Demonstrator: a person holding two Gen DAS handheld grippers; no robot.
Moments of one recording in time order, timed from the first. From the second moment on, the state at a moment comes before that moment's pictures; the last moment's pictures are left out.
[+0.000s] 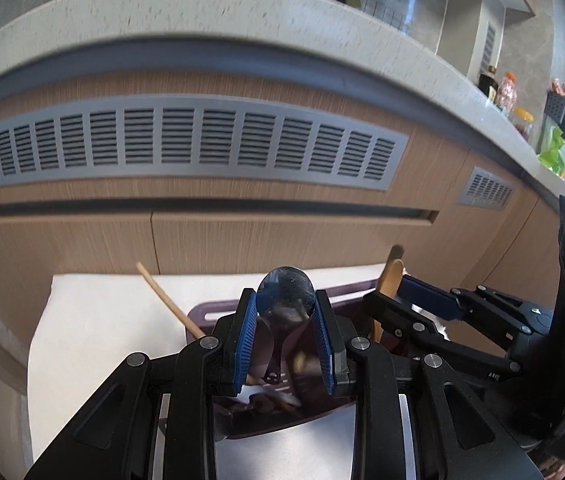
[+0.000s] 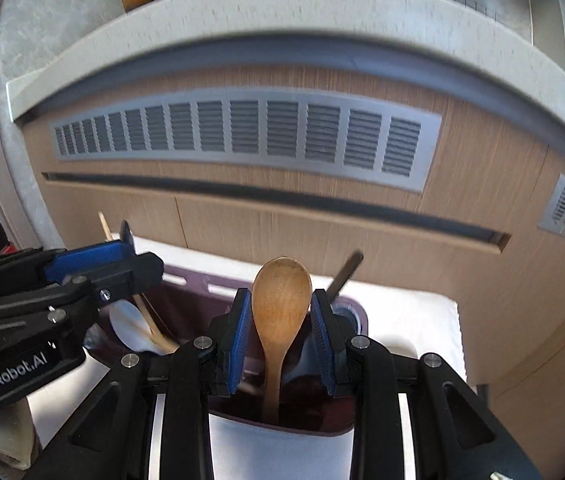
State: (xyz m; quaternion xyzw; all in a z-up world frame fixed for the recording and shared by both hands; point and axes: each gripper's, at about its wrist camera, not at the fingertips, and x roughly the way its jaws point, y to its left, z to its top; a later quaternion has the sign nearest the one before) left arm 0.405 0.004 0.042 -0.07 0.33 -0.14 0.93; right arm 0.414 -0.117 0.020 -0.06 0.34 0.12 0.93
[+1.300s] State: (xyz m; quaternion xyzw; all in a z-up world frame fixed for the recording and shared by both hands) left arm 0.115 0.008 0.015 -0.04 0.22 0.01 0.97; right arm 0.142 -0.184 0.022 -0.01 0.26 0.02 0.97
